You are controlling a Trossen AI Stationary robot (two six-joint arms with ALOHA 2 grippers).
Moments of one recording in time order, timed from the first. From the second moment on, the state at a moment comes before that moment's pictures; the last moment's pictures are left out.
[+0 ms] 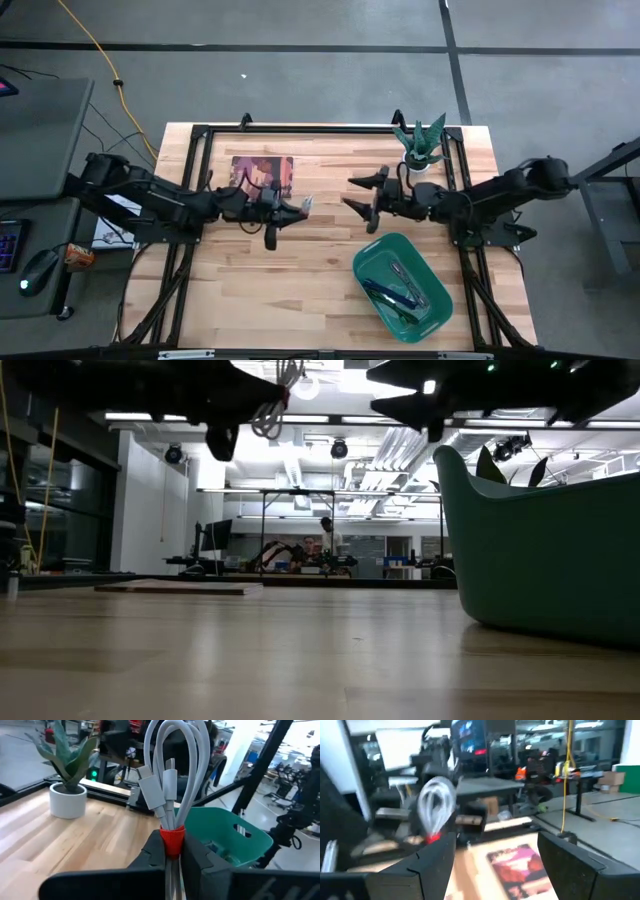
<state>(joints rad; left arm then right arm) 0.00 1.27 0.45 0.76 -0.12 -0.26 0.10 1.31 0.51 0.91 0.33 0.05</state>
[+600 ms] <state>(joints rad) 0.01 1.41 0.55 0.82 -0.13 -0.26 0.03 1.54 0.67 1.02 0.08 0.18</state>
